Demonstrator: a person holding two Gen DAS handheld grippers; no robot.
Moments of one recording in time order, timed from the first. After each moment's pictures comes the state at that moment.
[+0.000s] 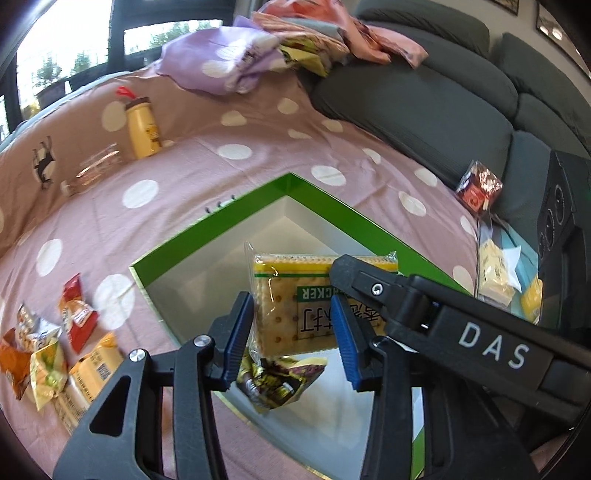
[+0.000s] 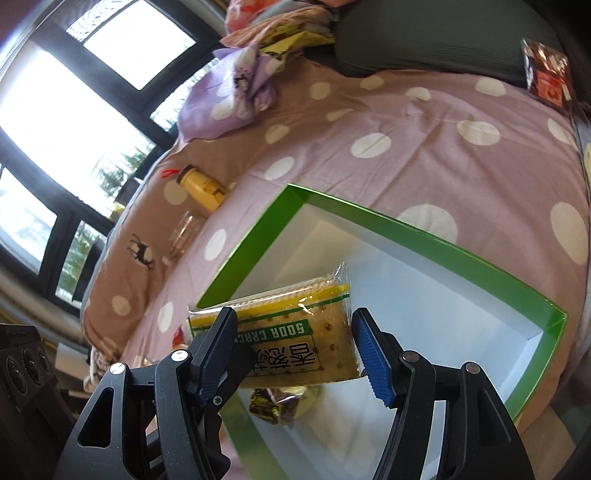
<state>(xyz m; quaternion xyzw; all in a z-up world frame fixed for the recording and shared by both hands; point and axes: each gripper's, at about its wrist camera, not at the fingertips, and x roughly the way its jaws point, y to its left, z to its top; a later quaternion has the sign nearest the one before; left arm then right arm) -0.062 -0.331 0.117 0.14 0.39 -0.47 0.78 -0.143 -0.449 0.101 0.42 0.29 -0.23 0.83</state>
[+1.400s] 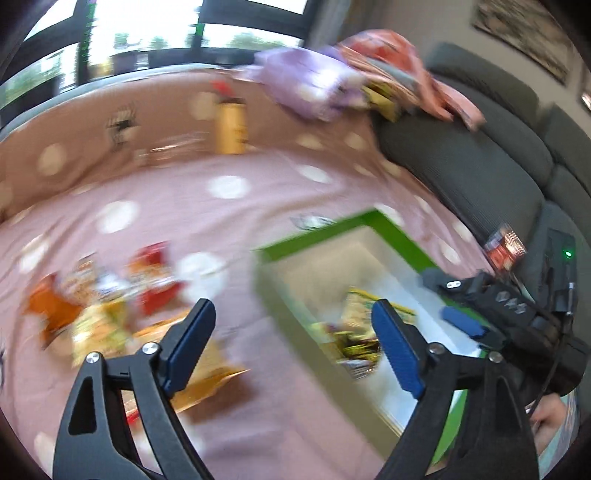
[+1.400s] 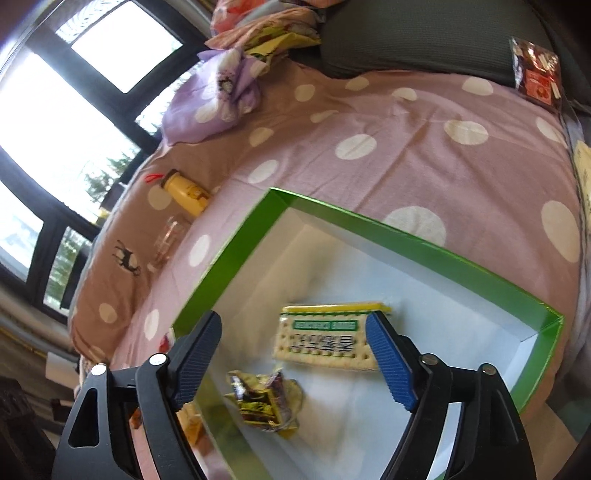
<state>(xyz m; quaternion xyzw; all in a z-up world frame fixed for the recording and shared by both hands) -0.018 -0.217 0.135 0.03 0.39 -0.38 0.84 -0.136 -0.447 0.102 0.41 0.29 -0.25 0.83</state>
